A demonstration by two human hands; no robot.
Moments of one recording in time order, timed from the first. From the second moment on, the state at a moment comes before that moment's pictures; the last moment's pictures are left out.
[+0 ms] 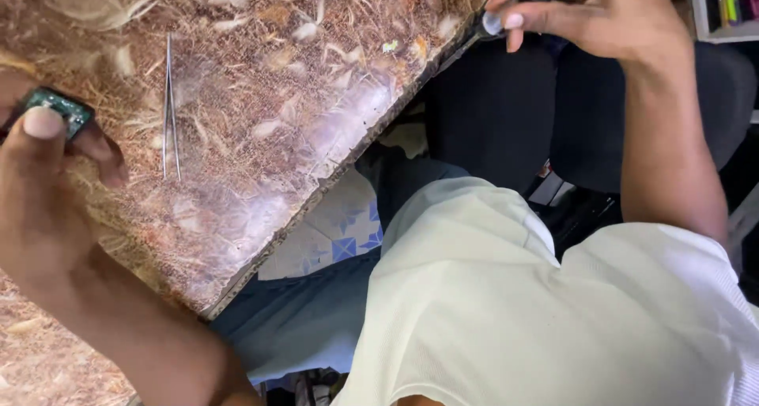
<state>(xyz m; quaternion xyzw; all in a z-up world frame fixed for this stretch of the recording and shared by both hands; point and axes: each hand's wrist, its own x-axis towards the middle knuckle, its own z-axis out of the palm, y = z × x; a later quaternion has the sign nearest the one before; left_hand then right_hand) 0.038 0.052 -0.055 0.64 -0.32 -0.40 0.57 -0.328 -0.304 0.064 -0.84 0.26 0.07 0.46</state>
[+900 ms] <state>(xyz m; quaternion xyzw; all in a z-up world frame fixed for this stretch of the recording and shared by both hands) 0.045 0.032 -0.028 0.55 -0.11 0.00 0.83 -0.080 -0.228 -0.065 -0.81 -0.22 -0.28 0.46</state>
